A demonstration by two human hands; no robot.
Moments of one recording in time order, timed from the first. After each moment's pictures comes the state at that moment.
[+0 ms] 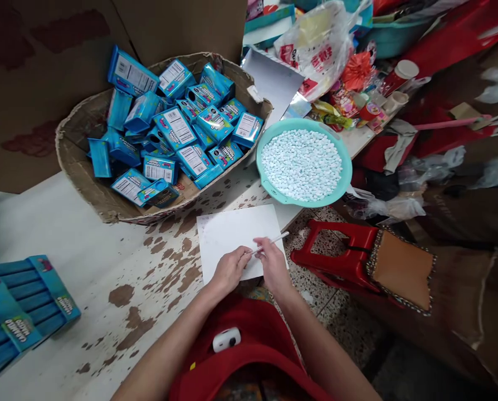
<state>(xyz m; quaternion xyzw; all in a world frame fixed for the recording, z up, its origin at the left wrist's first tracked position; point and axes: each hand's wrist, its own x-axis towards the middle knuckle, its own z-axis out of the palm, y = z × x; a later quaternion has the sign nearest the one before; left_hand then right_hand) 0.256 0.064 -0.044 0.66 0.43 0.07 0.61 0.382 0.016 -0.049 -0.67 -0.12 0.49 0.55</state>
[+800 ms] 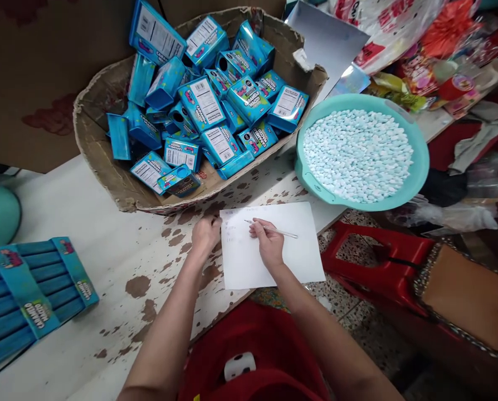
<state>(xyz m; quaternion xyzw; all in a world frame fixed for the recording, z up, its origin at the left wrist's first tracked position) 0.182 0.167 -0.112 0.61 0.69 0.05 0.38 0.335 0.079 -0.130 -0.66 -0.23 0.43 0.57</state>
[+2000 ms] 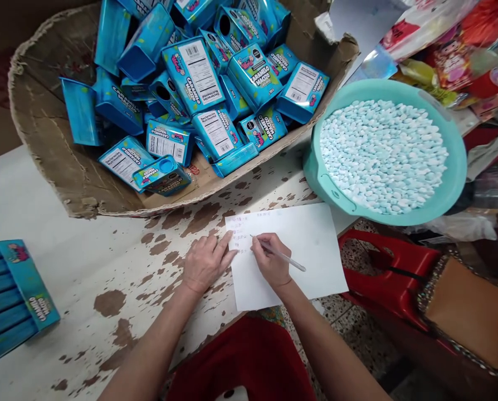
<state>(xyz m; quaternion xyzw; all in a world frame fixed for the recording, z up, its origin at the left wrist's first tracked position) 0.172 0.112 -0.148 0.89 0.45 0.05 0.10 0.351 0.066 -0.153 -0.75 -0.47 0.26 0.39</state>
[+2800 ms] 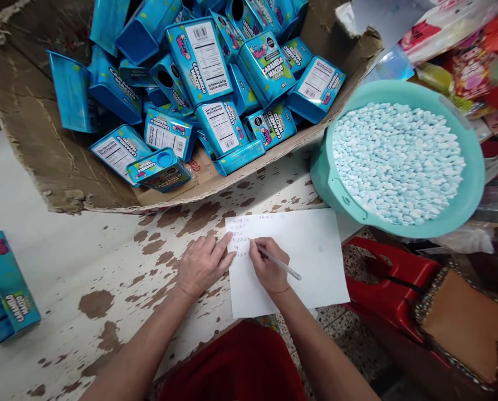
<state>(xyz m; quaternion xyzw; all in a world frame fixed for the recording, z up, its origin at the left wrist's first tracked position) 0.174 0.114 -0.146 0.90 0.43 0.07 0.02 0.349 0.073 -0.150 -0.72 -0.57 0.15 0.36</state>
